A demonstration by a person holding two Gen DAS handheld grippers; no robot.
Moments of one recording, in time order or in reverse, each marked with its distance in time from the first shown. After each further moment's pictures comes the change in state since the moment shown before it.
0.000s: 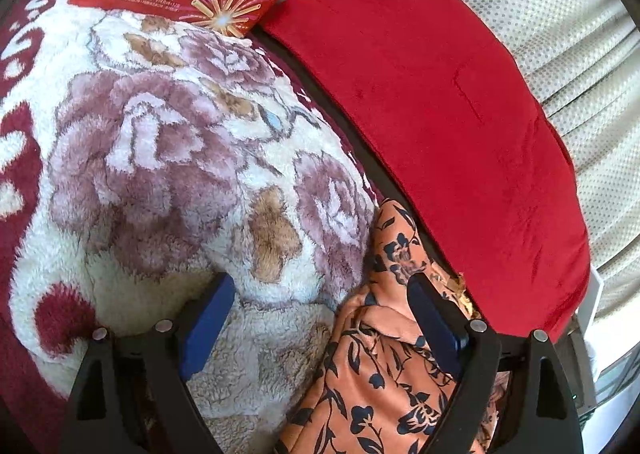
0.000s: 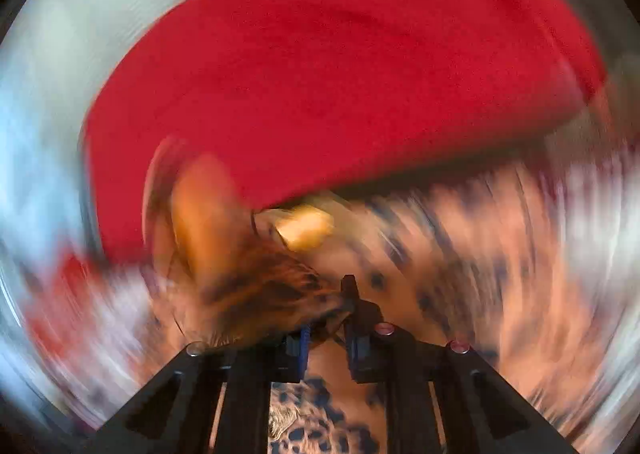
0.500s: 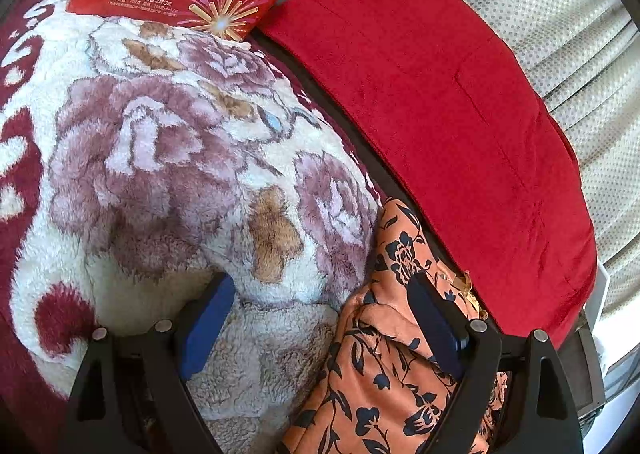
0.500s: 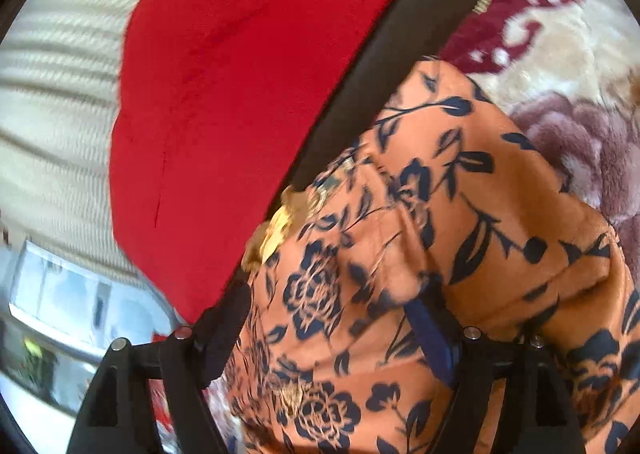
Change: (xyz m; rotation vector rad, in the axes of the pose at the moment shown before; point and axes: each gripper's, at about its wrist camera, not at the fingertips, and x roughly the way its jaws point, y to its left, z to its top) left arm 0.001 -0.003 -0.002 0.017 -0.007 0.016; right arm 0.004 -0.086 0.007 0.379 0.052 0.235
